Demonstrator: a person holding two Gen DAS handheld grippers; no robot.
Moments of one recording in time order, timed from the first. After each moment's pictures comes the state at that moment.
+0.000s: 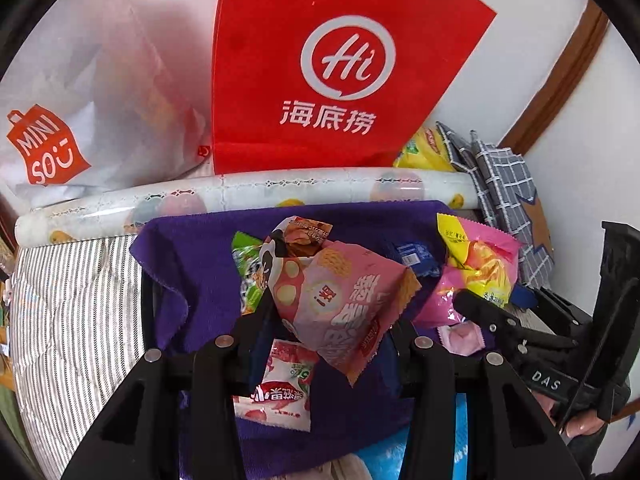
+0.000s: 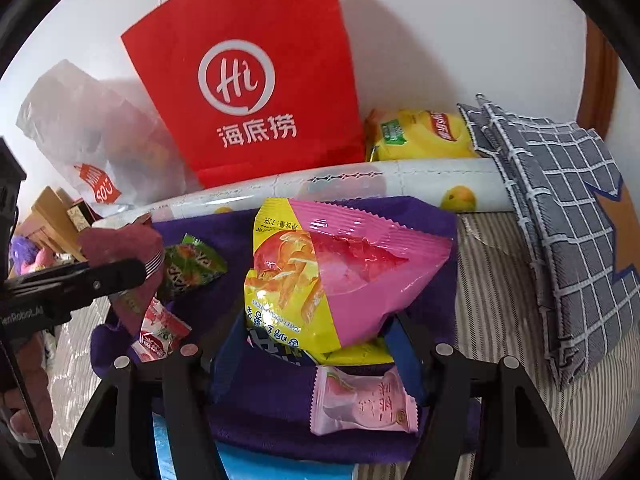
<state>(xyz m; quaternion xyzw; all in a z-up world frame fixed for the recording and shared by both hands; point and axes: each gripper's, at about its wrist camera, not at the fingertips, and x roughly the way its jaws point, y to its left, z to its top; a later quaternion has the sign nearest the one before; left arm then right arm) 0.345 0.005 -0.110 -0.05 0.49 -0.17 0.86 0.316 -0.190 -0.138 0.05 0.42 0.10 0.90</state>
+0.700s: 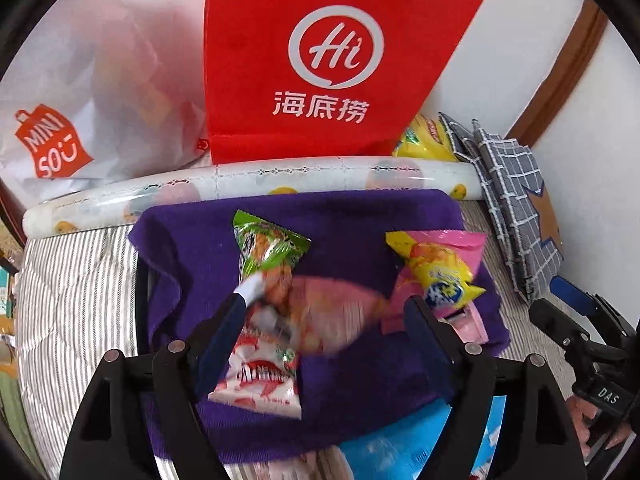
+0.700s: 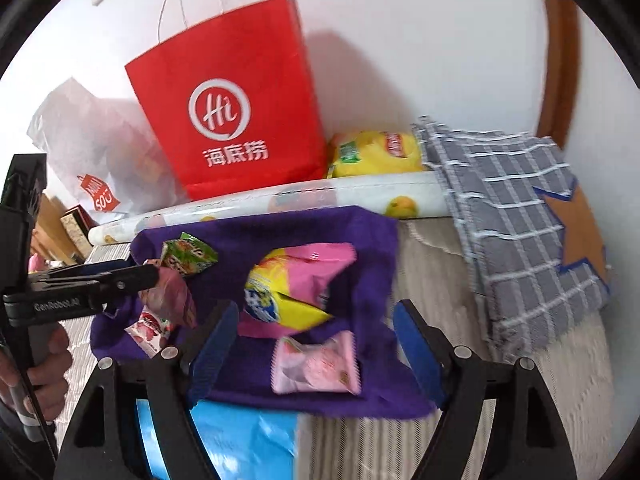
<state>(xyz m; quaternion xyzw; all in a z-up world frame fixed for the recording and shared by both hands) 0.325 -0.014 -0.102 -0.04 0.49 -0.15 0.86 0.256 -0.230 -0.105 0.05 0.38 0.05 0.92</state>
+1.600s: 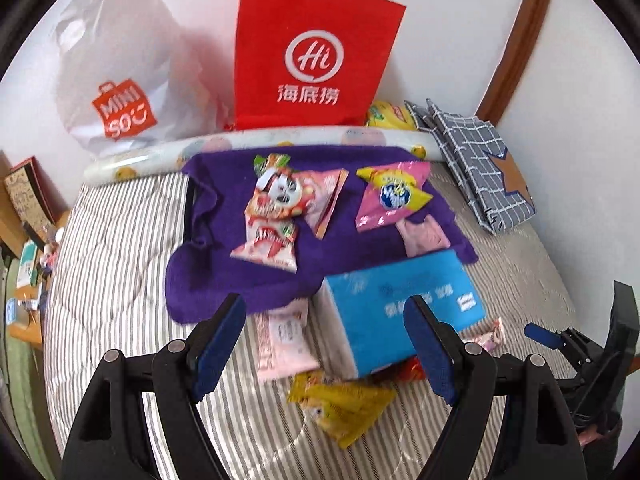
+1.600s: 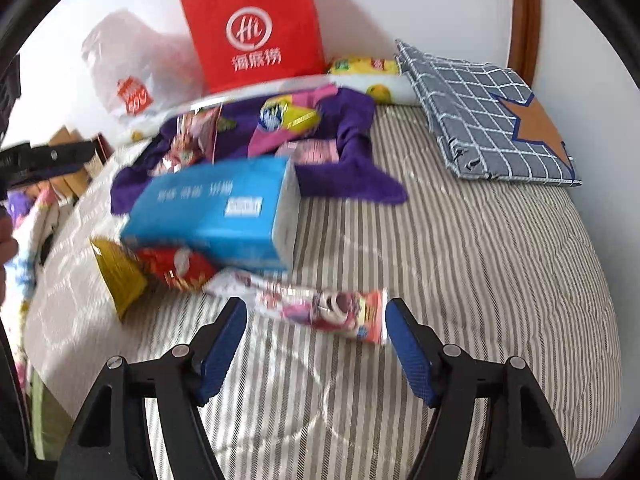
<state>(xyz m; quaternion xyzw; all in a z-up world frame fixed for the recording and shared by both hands) 0.180 0.007 -0.085 -0.02 0.45 -0.15 0.88 0.099 -0.232 -0.177 0.00 0.44 0.07 0.90</state>
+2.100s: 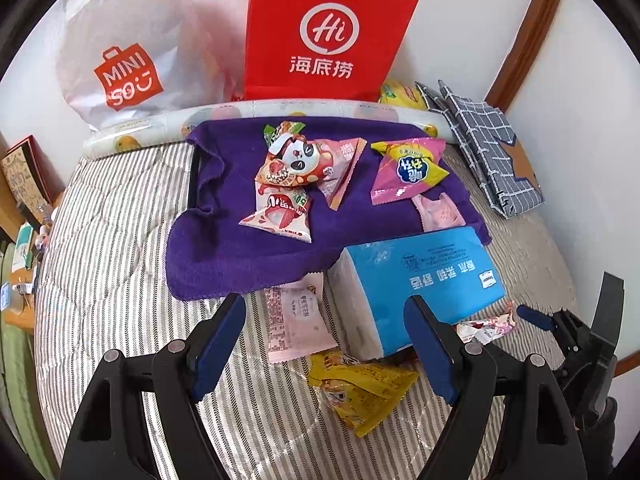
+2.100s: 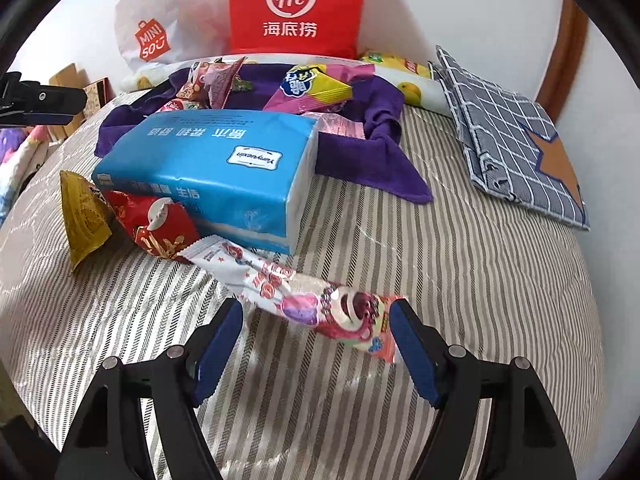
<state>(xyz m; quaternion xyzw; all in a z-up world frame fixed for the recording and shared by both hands) 0.181 0.017 -0.108 -0.02 0.48 -0.15 0.87 0.114 -0.210 -0.209 -0.09 0.42 0.08 0.90</state>
